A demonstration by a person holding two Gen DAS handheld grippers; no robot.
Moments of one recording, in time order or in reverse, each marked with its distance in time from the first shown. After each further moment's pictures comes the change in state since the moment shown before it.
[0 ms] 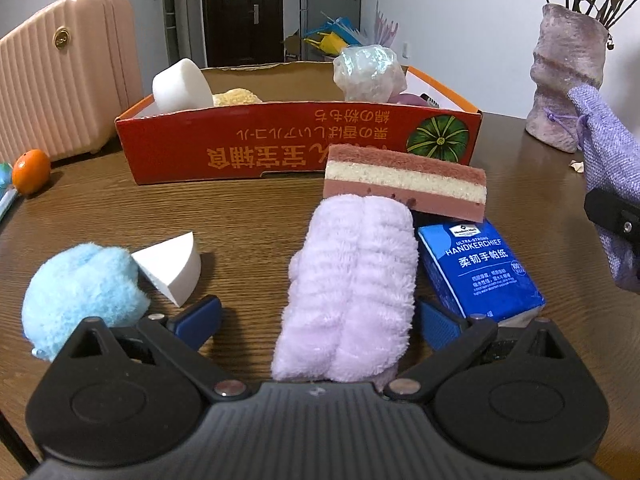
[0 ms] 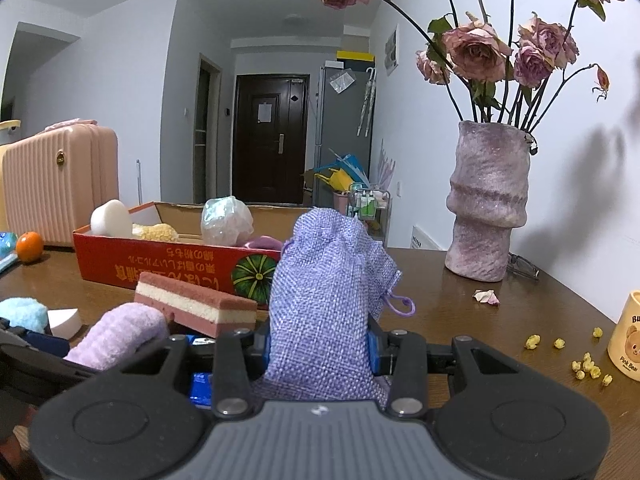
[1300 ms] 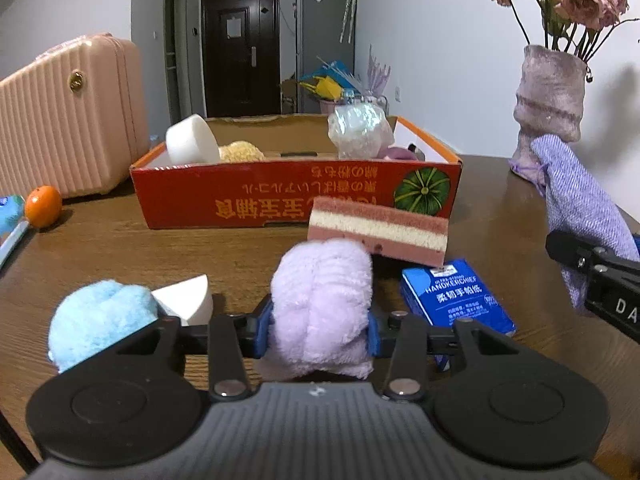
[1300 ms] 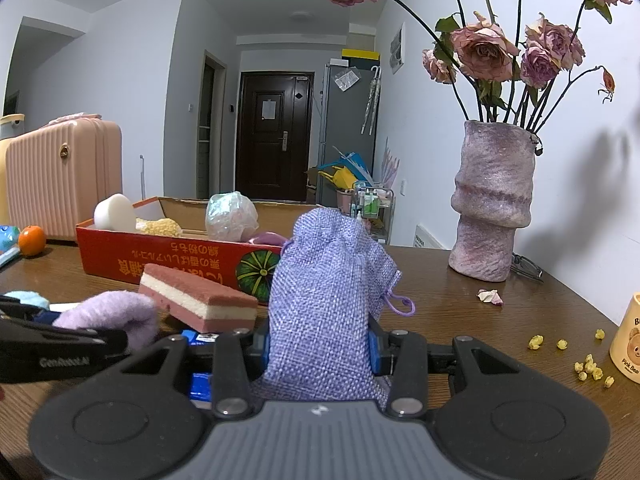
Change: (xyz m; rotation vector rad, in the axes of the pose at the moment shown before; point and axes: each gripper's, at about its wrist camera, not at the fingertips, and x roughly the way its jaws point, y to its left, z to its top) left arm -0.027 -0.002 0.001 0.007 -0.138 -0.013; right arm 0.001 0.002 -0.001 -0.010 0.005 0.003
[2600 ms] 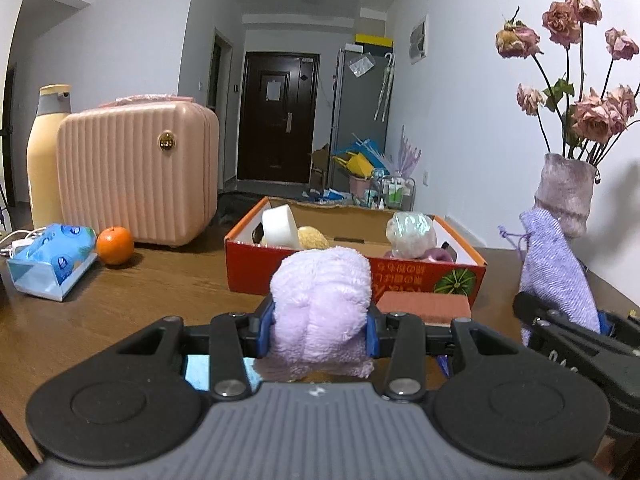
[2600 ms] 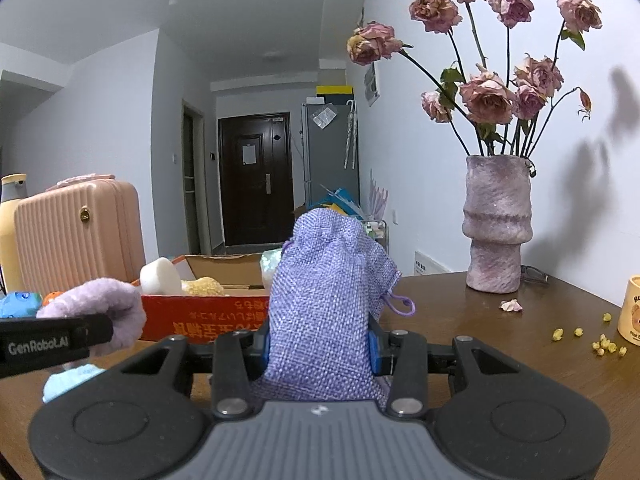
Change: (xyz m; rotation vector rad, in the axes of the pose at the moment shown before) left arm -0.086 0.058 0.004 -0.118 -0.234 0.049; right arm -0.038 0.074 0.012 0.120 -0.127 -0.031
